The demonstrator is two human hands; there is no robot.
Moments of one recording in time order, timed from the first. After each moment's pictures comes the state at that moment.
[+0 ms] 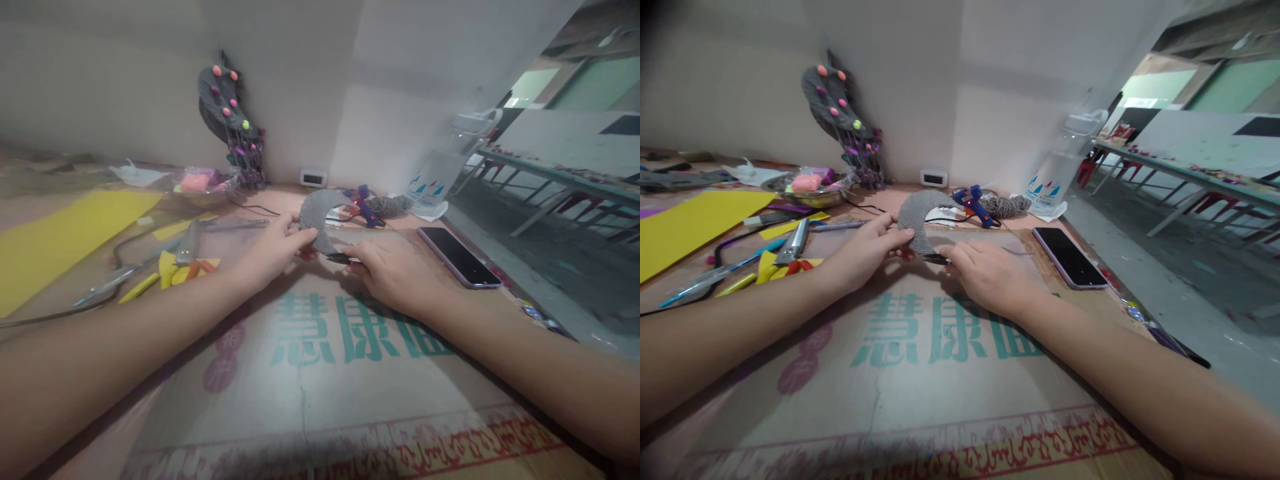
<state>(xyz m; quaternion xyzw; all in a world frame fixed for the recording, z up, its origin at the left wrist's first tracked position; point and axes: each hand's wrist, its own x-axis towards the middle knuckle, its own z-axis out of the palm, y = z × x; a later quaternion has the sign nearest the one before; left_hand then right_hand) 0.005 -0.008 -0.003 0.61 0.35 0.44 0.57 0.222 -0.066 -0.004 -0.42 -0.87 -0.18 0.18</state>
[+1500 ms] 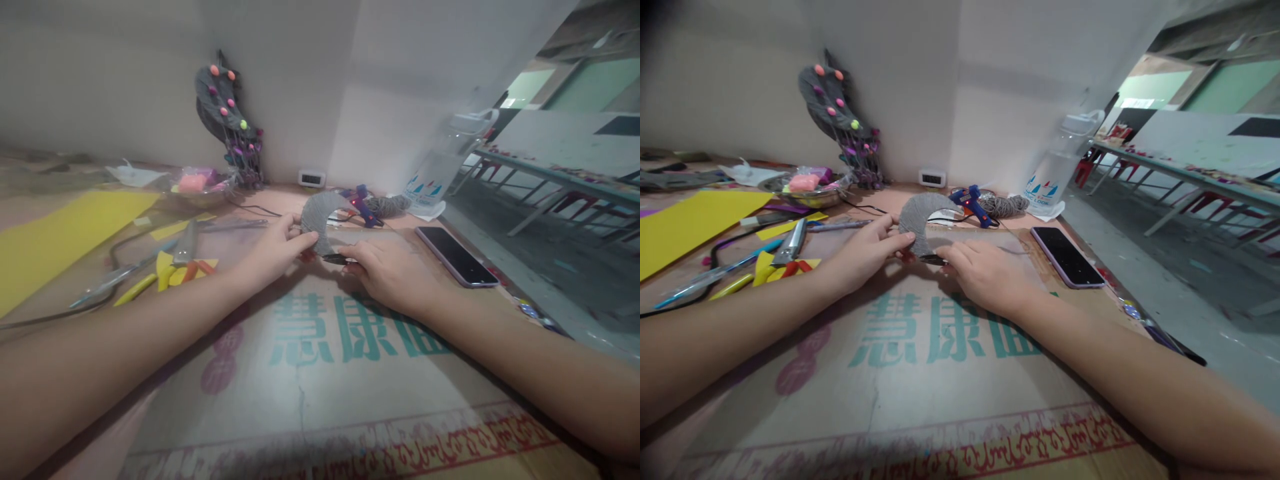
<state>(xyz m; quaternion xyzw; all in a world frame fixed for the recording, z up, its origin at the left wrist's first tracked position) 0.004 -0.011 0.001 0.65 0.37 0.41 0.53 0.219 -0.068 0.000 -0.41 -0.88 -0.18 0.17</state>
